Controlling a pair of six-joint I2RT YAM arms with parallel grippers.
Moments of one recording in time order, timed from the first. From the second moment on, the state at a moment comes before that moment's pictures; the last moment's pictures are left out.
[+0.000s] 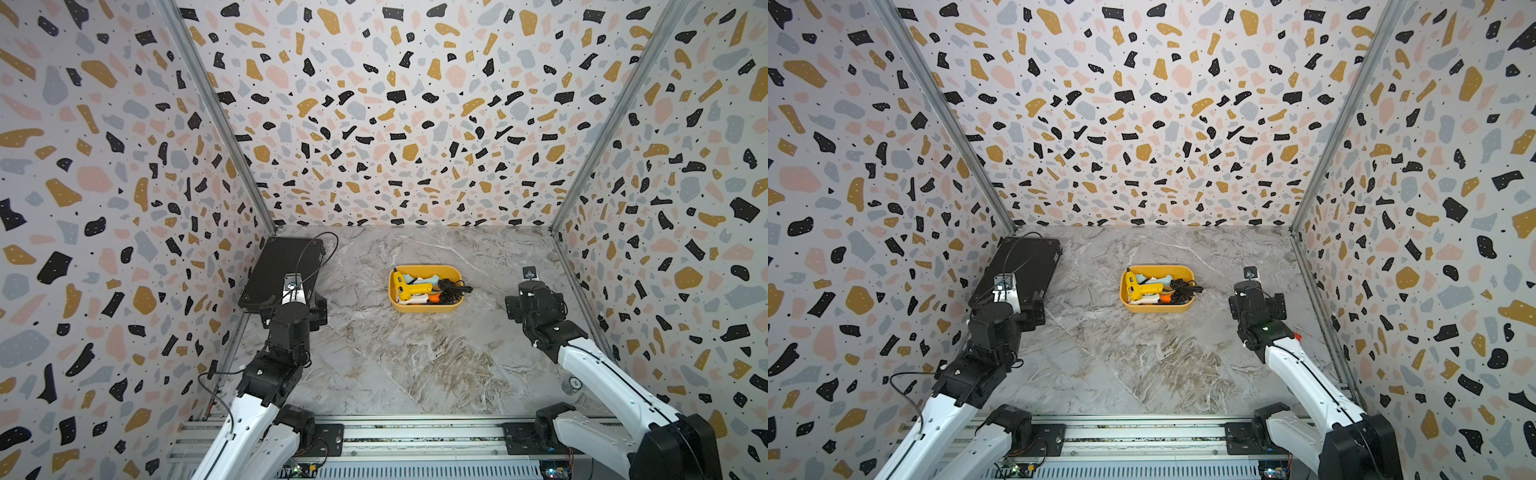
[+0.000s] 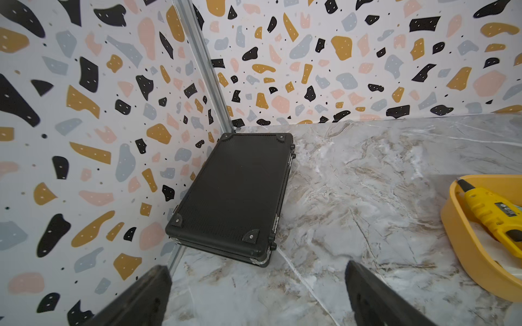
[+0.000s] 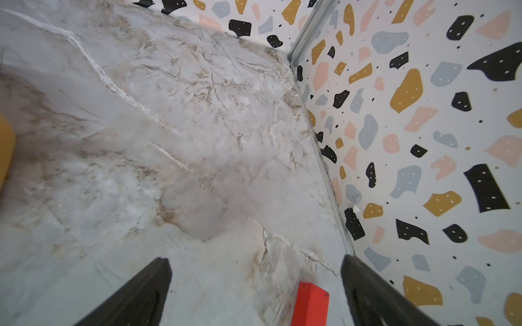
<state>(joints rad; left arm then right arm) -0.30 0.65 0.60 -0.35 -0.55 -0.03 0.30 1.06 0.60 -0.20 0.60 -0.02</state>
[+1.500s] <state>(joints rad) -0.07 1.44 0.29 0.77 -0.35 -0.05 0.06 1.52 0.34 0.78 0.22 -0.08</state>
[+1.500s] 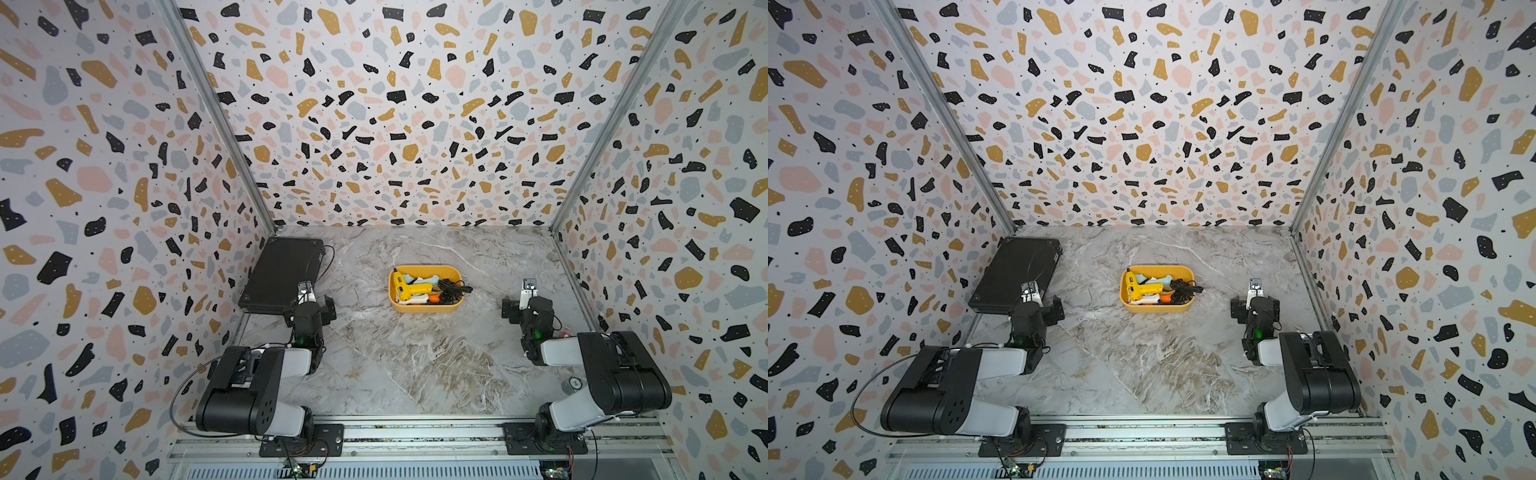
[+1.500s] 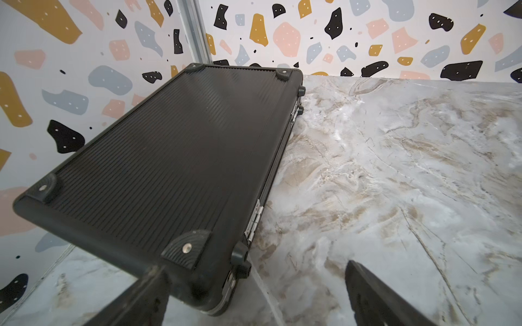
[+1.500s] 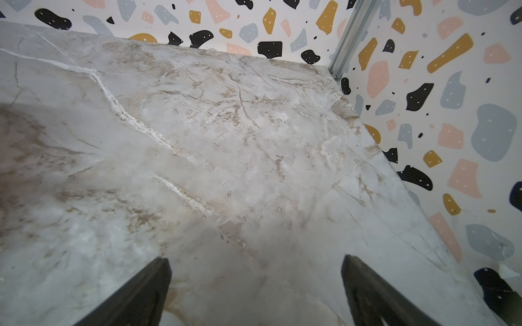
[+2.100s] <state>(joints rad) -0.07 1.44 0.29 0.77 -0.35 -0.05 0.06 1.52 0.34 0.77 0.14 -0.10</state>
